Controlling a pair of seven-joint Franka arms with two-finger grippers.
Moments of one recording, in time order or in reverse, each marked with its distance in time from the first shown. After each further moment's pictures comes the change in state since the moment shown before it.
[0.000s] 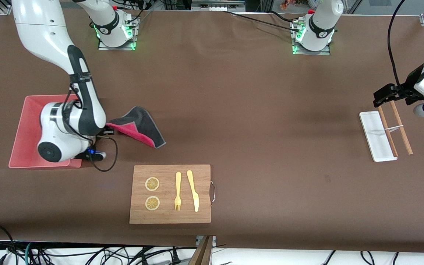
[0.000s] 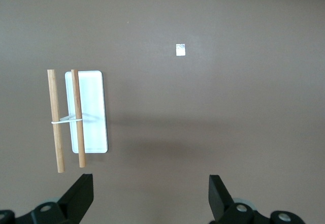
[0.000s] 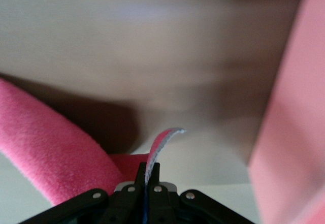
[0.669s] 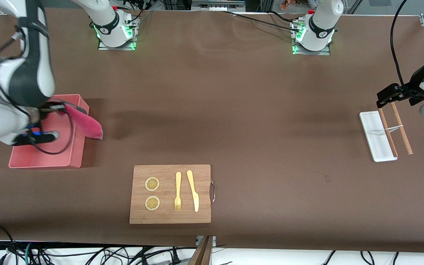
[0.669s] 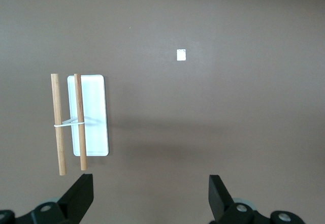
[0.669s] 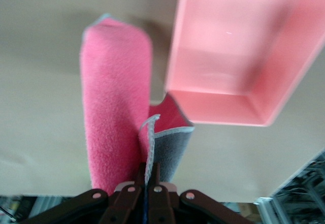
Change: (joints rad) left arm 0.003 0.006 0.002 0.014 0.000 0.000 0.000; right arm 0.009 -0.191 -0.115 0.299 -0.193 -0.474 -0.260
